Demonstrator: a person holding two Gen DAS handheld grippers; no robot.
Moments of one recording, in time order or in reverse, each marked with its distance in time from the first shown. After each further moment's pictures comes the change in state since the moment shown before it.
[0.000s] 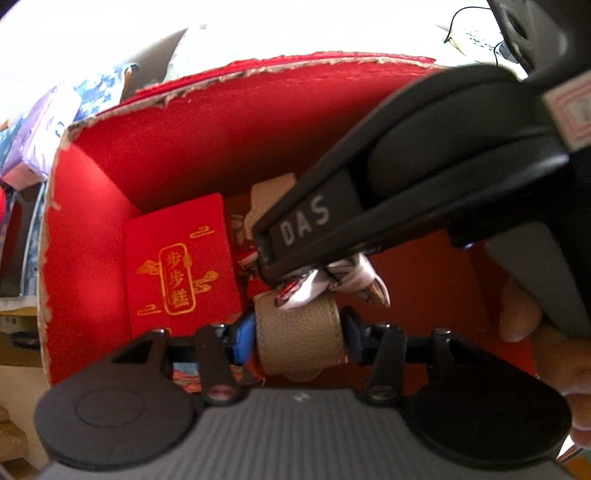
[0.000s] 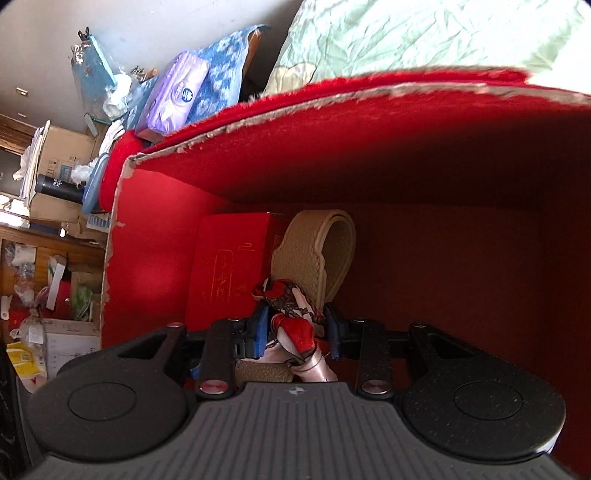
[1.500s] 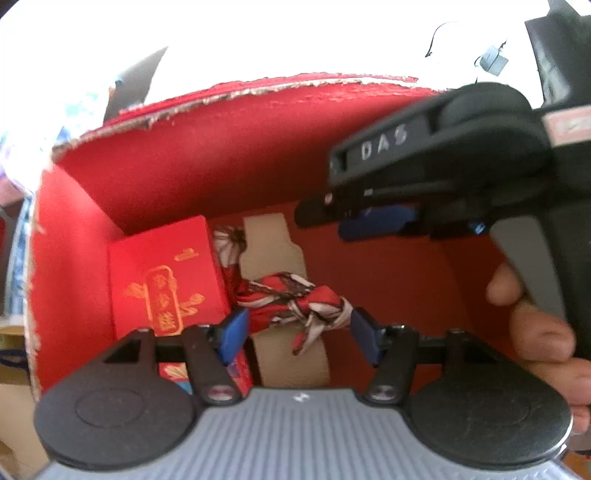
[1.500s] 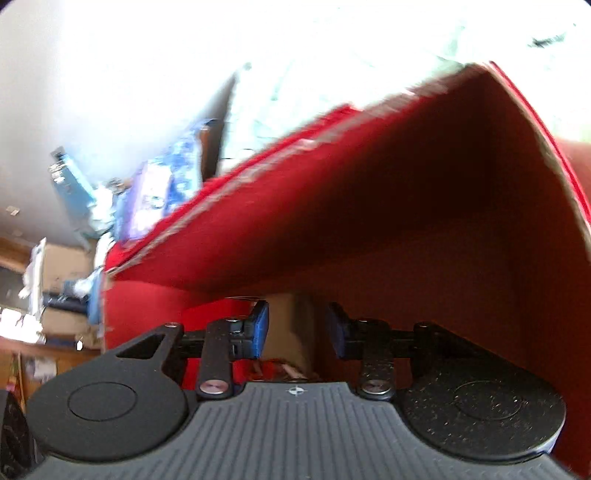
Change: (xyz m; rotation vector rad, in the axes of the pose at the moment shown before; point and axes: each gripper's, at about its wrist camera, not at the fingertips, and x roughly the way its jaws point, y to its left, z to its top) left arm -0.017 0.028 0.020 0.010 -0.041 -0.094; right arm -0.029 -0.058 -0.014 0.286 -0.250 0.015
